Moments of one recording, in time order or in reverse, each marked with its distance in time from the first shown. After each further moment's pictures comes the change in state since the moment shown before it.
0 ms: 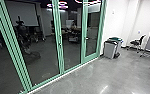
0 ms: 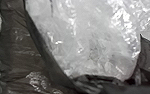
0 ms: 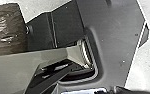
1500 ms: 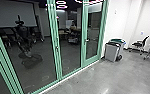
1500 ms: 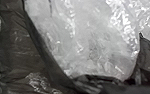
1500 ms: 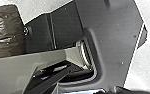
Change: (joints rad) left arm 0.001 -0.002 -0.001 0.000 -0.001 0.000; right arm 0.003 0.000 -0.008 0.000 0.000 0.000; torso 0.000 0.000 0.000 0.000
